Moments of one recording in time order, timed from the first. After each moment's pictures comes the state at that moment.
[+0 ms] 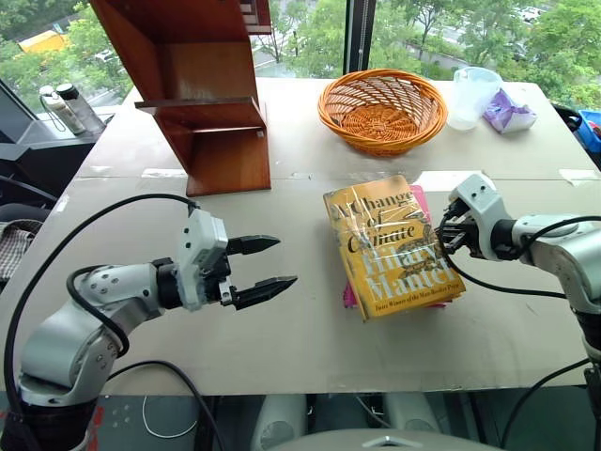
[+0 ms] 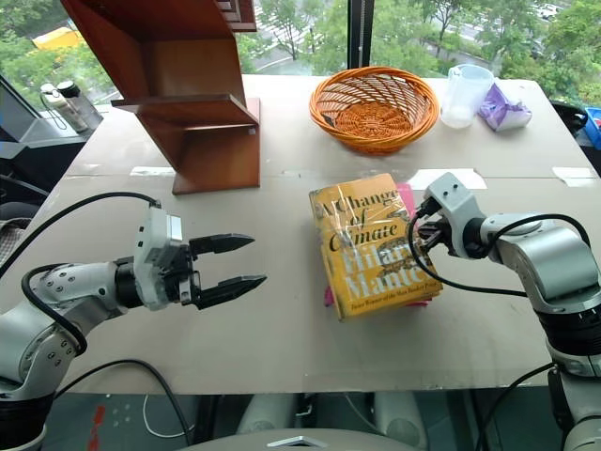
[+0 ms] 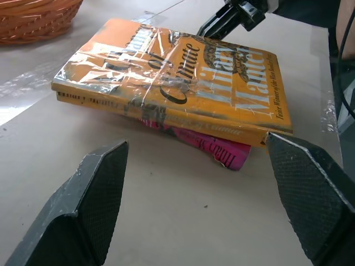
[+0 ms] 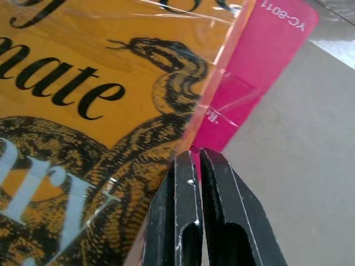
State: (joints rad) left arm 0.02 0.84 0.24 -0.54 -0.73 0.59 -0.96; right arm -0.52 -0.75 0.10 -0.38 0.38 1.25 0.65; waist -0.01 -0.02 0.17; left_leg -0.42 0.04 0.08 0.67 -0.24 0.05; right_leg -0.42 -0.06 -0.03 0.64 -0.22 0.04
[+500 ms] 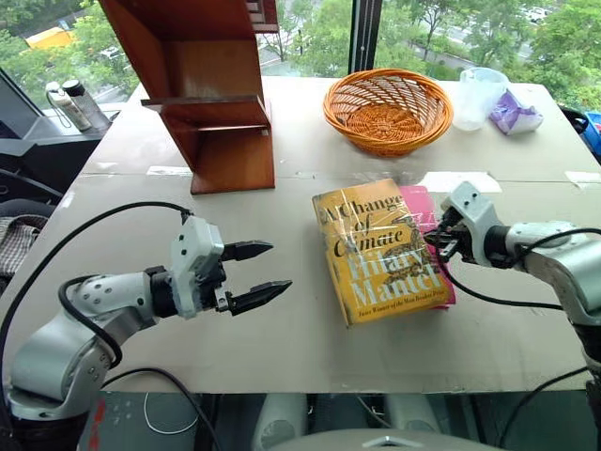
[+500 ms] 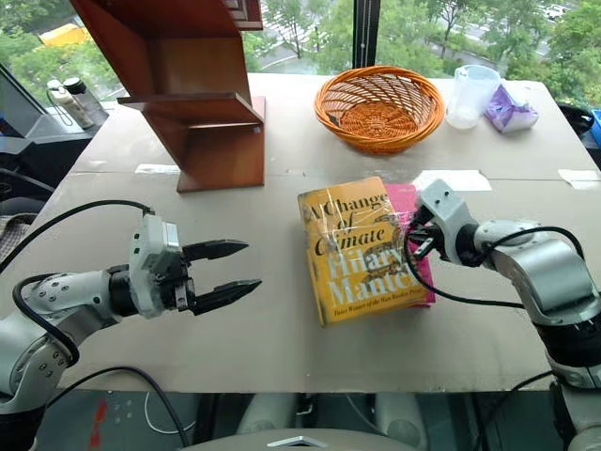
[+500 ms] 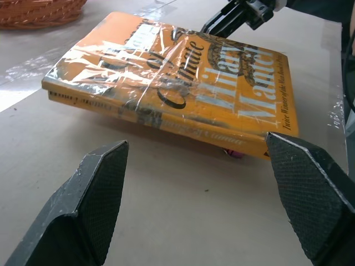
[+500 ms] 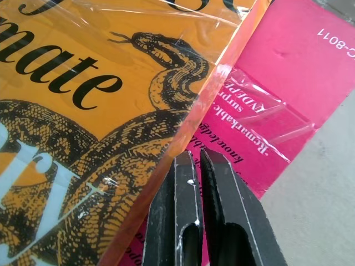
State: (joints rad) left arm 0.05 0.84 0.25 -0.57 -0.72 0.61 -0.92; right arm -0.38 -0.81 0.03 -0.43 0.39 1.04 0.72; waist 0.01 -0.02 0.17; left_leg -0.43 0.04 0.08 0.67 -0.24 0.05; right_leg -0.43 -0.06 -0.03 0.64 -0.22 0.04
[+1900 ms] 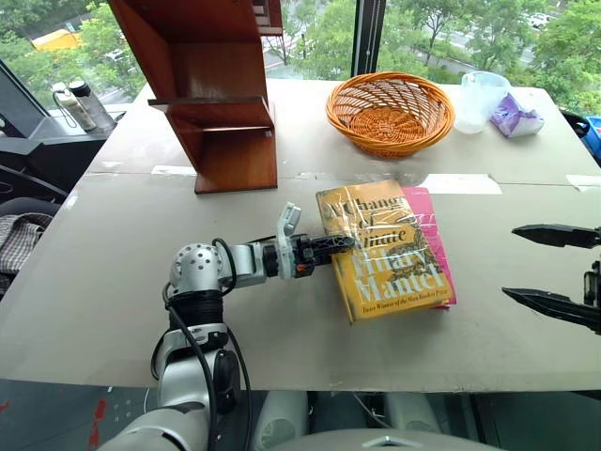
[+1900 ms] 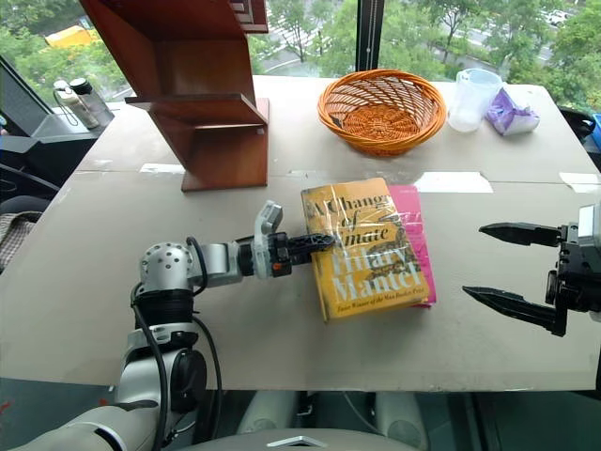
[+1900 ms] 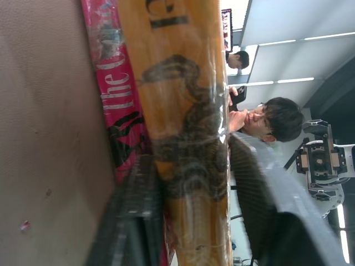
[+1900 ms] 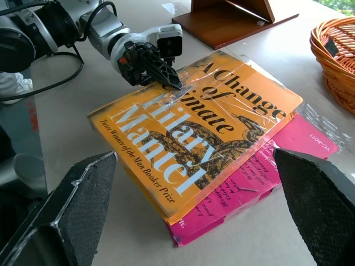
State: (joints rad) left arm -0.60 0.22 0.35 0.28 -1.08 1.54 -0.39; right arm 0.19 -0.98 -0.72 -0.57 0.85 0.65 1.20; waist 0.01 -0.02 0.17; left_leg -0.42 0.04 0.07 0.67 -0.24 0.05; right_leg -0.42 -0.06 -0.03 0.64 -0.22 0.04
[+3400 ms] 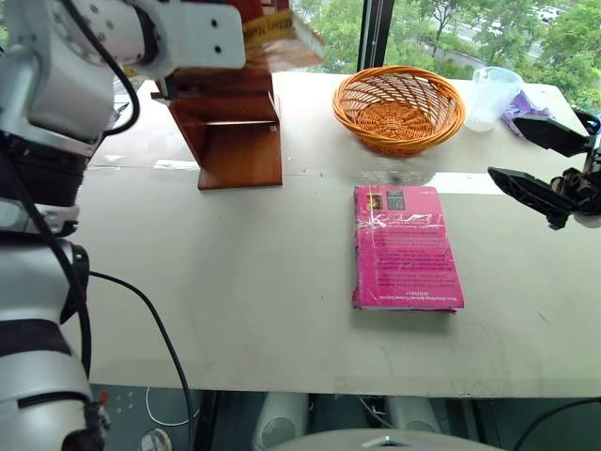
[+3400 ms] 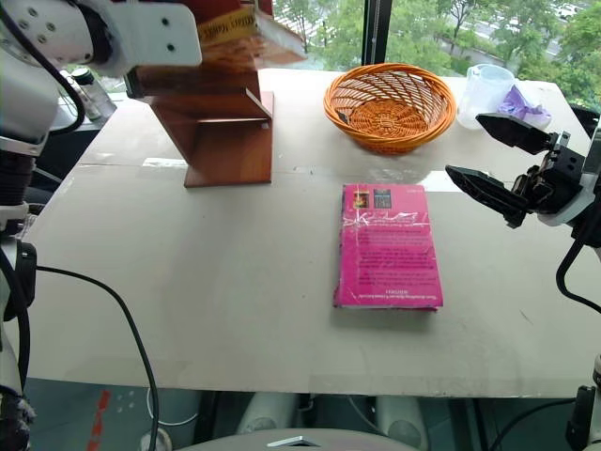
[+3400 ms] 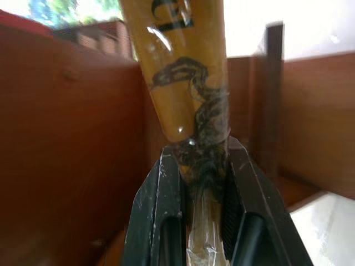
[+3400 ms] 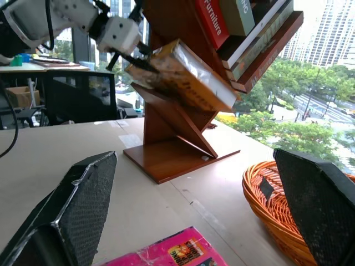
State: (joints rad) left arm -1.34 0.99 -0.47 0.35 0.41 0.14 -1.03; right arm -0.36 -0.77 -0.45 -0.26 0.89 0.45 1.00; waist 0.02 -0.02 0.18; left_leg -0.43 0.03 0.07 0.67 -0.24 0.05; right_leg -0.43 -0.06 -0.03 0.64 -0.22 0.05
